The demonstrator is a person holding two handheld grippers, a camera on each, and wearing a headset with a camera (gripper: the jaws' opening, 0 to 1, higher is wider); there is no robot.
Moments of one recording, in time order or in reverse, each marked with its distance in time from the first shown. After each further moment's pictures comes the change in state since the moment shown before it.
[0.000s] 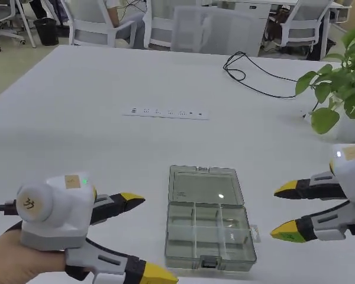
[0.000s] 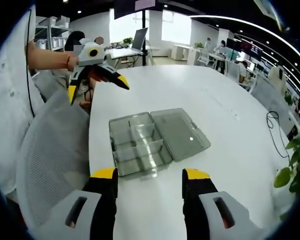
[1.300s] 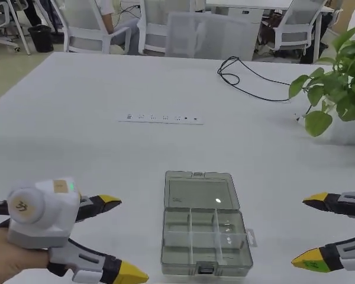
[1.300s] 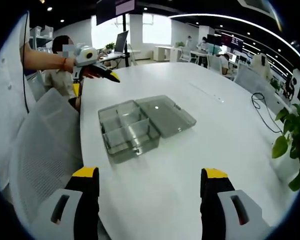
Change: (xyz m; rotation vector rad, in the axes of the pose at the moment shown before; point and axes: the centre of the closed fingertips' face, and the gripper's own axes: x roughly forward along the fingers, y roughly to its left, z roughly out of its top) left arm -0.010 0.037 -0.029 0.062 0.122 0.059; right arm -0.013 -0.007 -0.040 0.107 -0.030 -0.087
